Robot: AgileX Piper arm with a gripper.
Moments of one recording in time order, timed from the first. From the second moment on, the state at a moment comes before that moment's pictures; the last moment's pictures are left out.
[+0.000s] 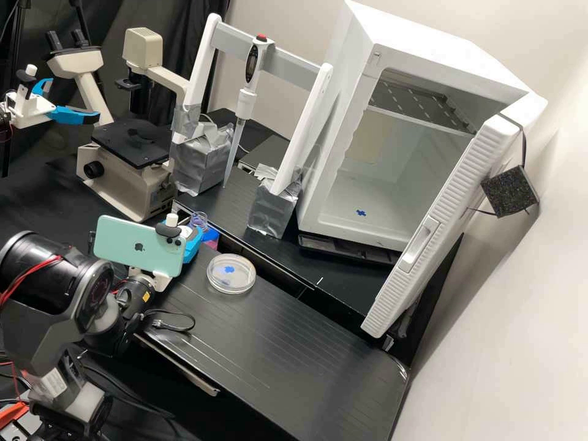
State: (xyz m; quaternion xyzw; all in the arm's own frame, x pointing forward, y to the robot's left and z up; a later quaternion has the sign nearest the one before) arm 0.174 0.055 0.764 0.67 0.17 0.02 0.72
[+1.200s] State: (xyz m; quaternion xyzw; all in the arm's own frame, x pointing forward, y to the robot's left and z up) arm 0.215 0.083 0.770 0.68 0.15 0.07 0.71
